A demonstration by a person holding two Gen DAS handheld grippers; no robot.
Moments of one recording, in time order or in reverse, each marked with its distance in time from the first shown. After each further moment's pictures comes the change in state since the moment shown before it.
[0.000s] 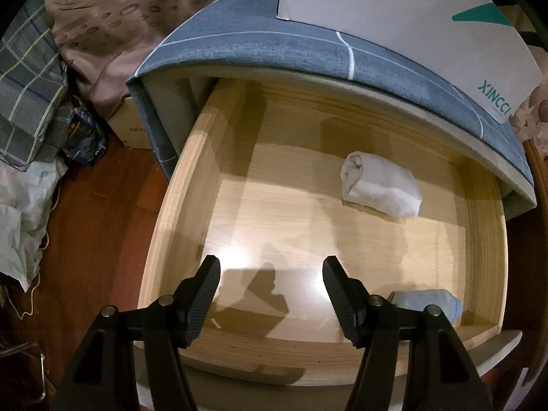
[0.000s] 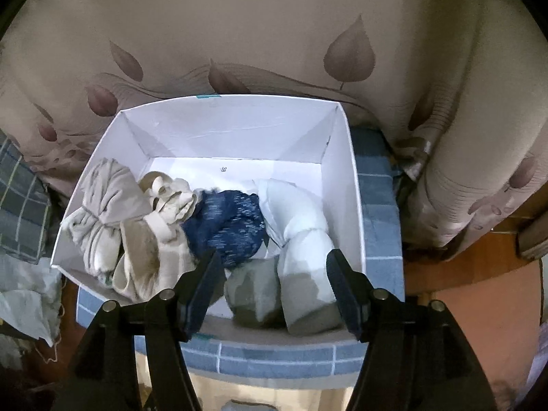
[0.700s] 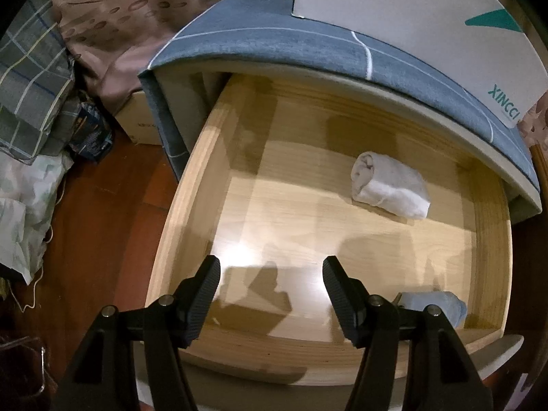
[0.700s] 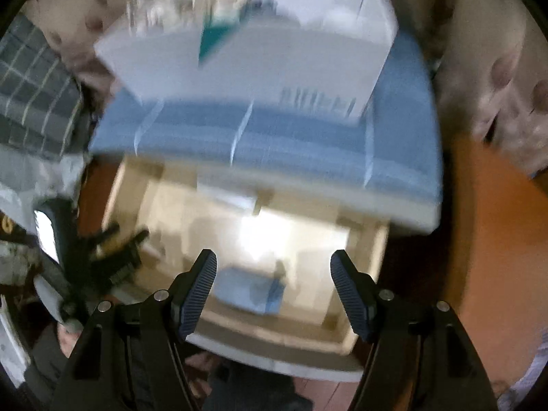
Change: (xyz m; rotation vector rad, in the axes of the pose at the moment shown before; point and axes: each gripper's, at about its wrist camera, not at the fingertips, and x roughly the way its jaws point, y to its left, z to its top) left arm 0.002 0.006 0.000 -0.021 0.008 0.020; right arm 0.000 0.001 -0.182 -0.137 0.313 0.124
